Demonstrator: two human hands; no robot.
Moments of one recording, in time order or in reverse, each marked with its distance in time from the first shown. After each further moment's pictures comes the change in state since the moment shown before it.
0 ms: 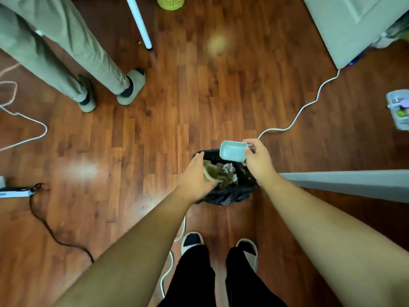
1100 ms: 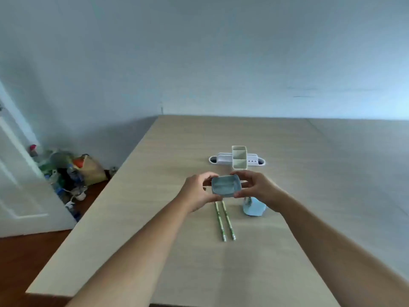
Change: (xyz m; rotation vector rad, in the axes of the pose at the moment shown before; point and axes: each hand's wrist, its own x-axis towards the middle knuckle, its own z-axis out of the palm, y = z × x) left_hand -0.475 0.440 0.224 0.401 -0.808 1.383; right_hand -0.644 0.058 -0.434 0.450 0.923 -0.098
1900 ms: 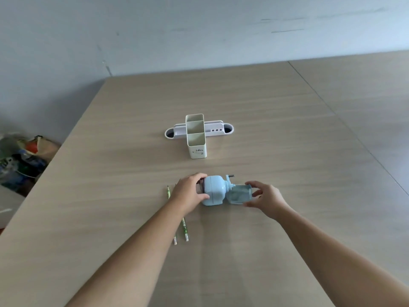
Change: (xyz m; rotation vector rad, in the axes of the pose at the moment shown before) left_hand 0.126 -0.035 0.163 0.348 -0.121 -0.166; right_hand 0.014 0.198 -0.129 -0.257 0.313 0.379
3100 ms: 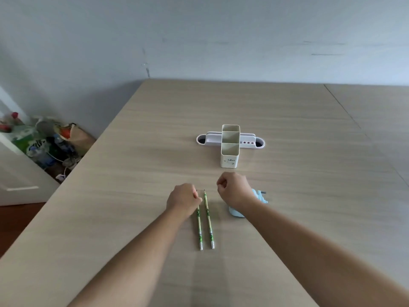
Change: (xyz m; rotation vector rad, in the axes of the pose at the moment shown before) left_hand -0.019 -0.066 -0.046 -0.018 0.086 -0.377; right_hand -0.001 -0.162 0.093 -0.228 -0.015 -0.236
